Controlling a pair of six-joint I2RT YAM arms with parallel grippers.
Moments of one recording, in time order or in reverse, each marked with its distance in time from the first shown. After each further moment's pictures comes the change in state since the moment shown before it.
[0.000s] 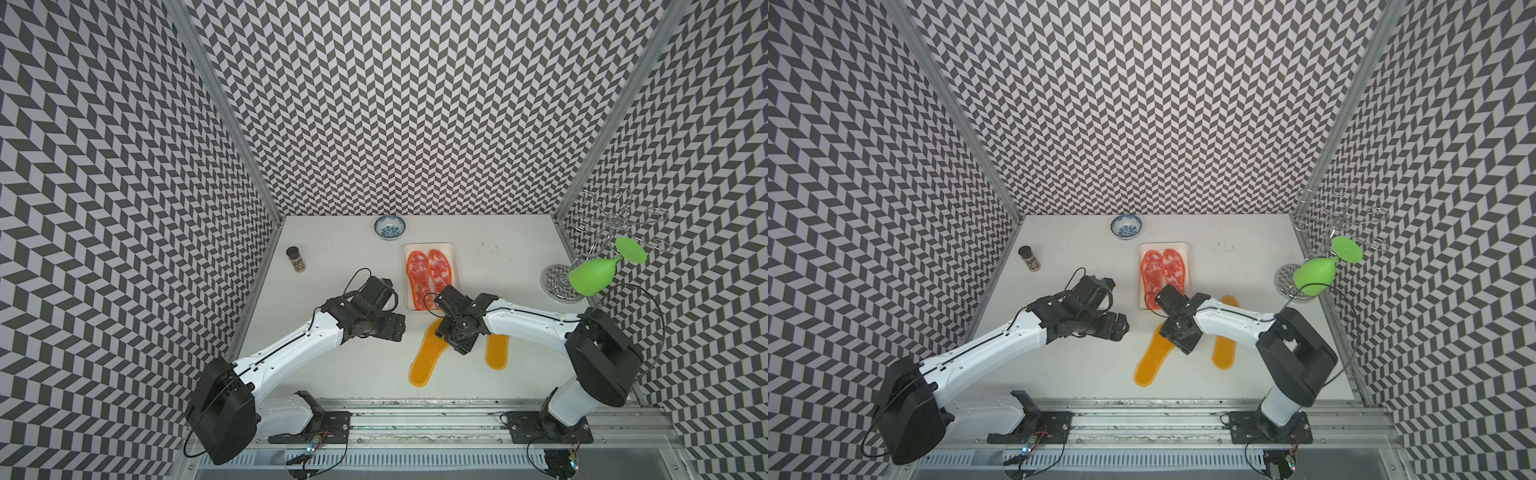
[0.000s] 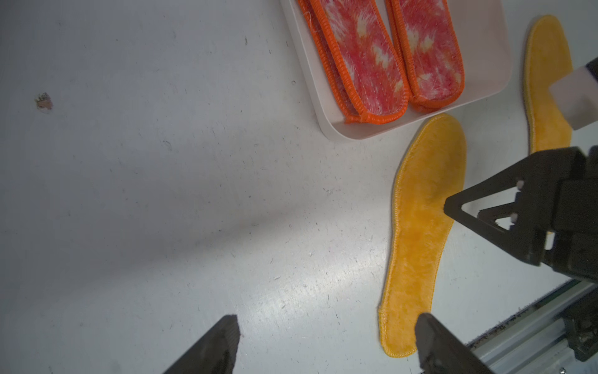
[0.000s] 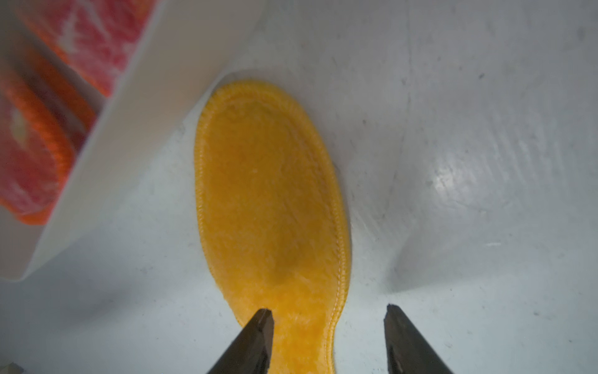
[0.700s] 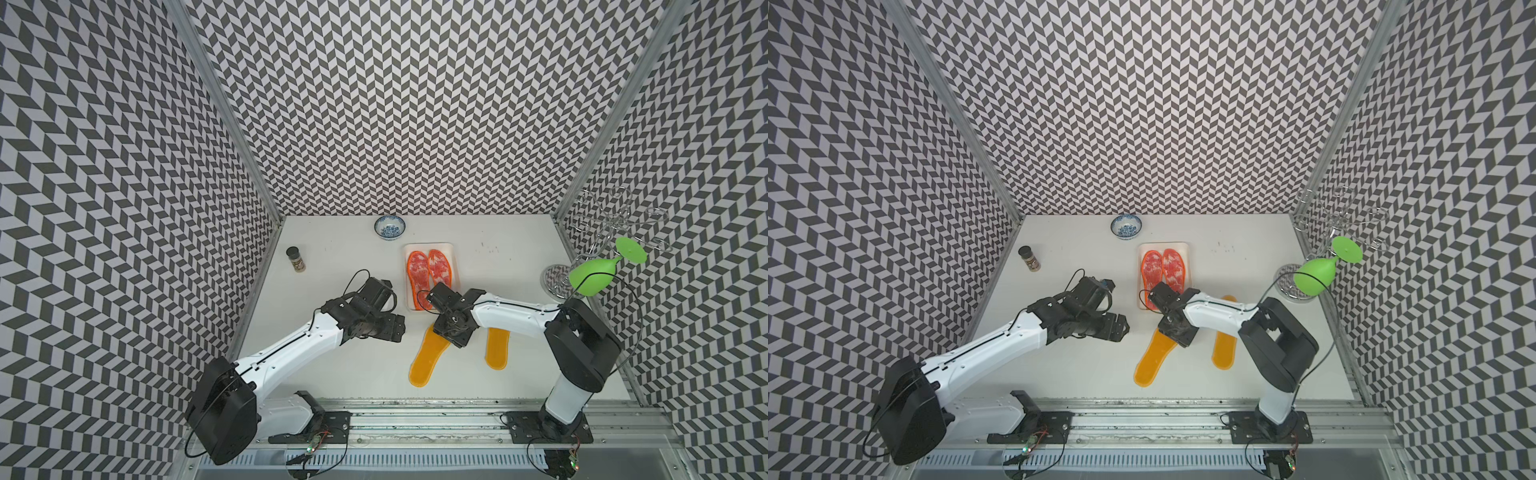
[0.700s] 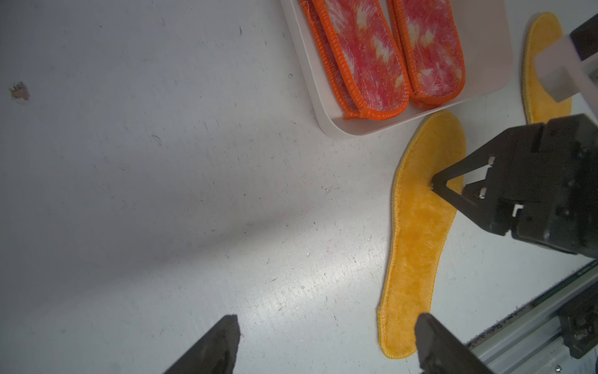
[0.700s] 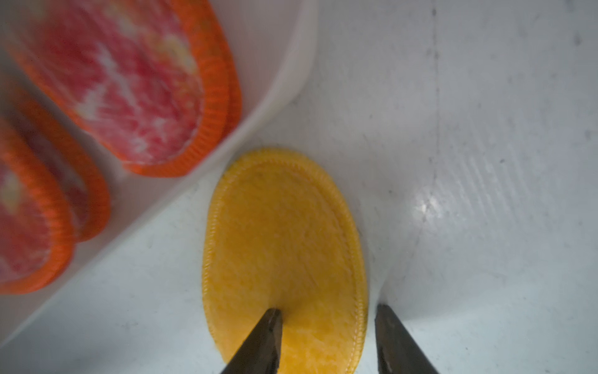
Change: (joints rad) left arm 0.008 0.000 -0.026 0.028 0.029 0.000; right arm -0.002 0.103 0.086 -0.031 0.091 -0.047
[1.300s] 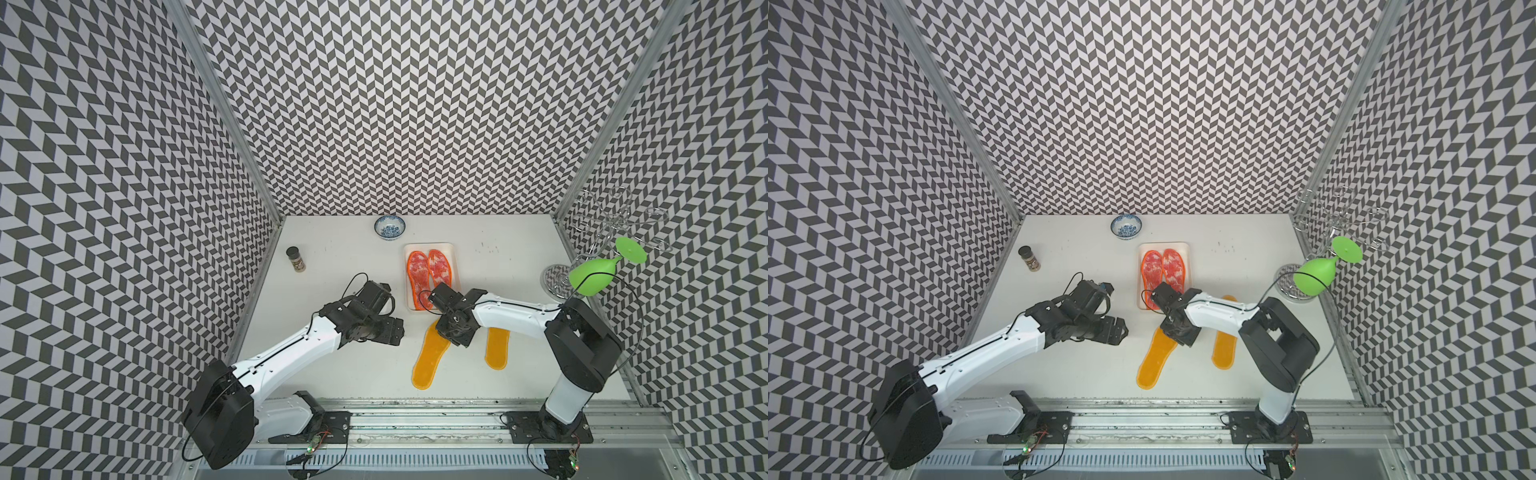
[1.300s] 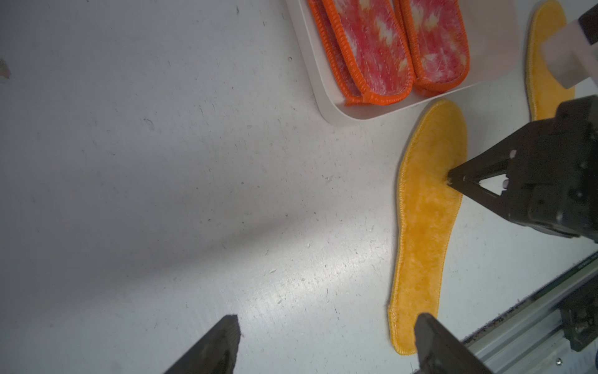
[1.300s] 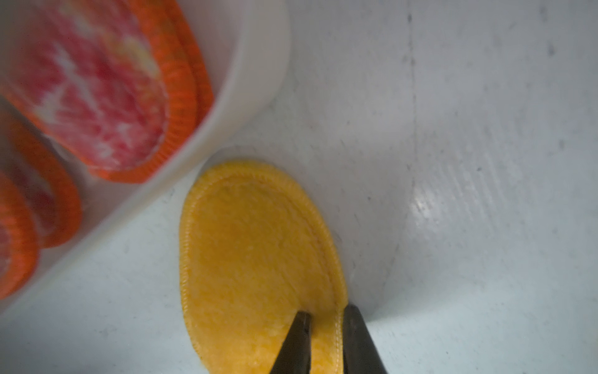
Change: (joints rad) left arm 0.000 -0.025 -0.039 0.012 0.012 -0.004; right arm -0.021 -0.001 -0.025 0.004 -0.013 -0.017
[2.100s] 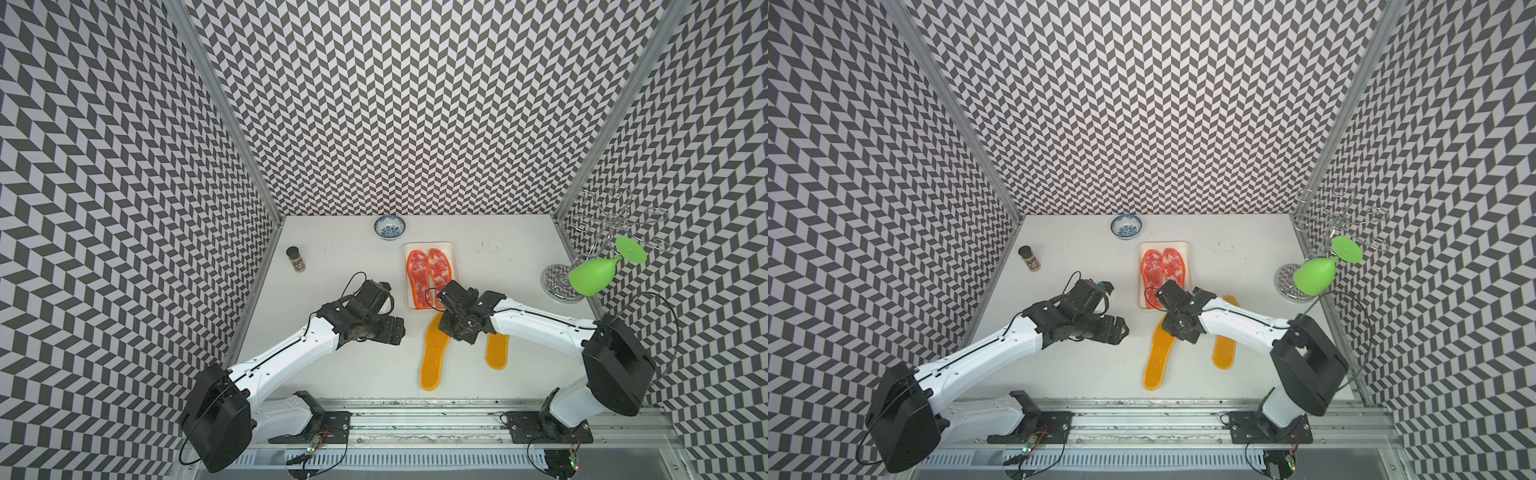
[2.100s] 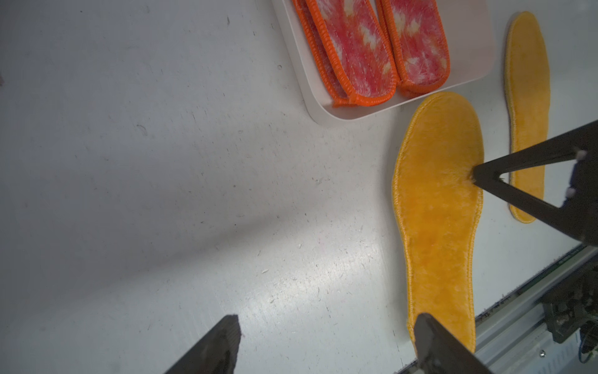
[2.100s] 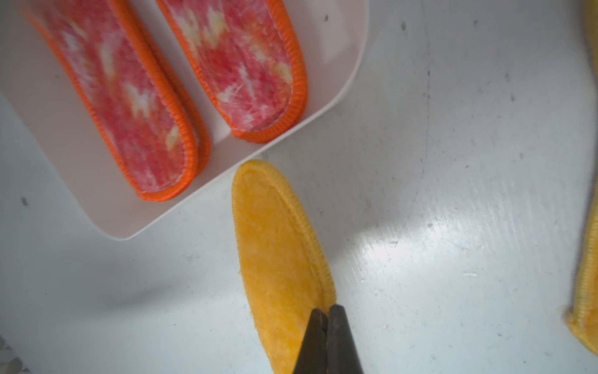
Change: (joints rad) left arm 0.009 -0.021 0.013 -0.001 0.027 -0.001; right arm 0.022 -0.213 -0.041 0.013 0.034 -0.087
